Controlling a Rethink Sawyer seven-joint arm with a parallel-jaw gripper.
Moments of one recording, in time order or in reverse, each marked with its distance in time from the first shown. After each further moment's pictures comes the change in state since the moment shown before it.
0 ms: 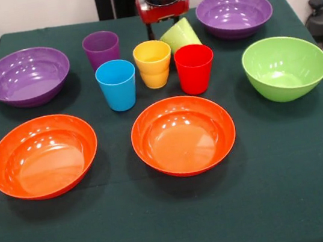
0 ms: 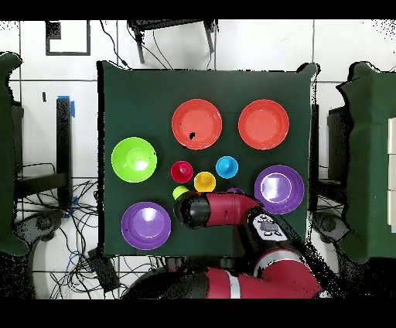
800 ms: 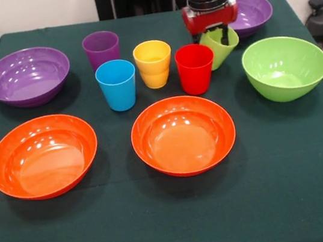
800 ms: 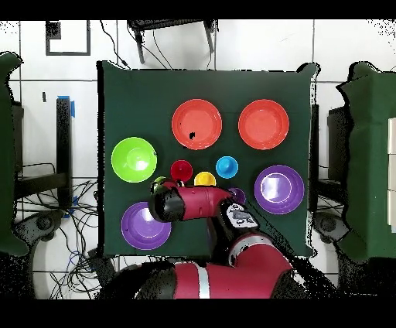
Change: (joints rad) arm 0.068 0.016 0.089 0.000 0.077 -0.242 0.102
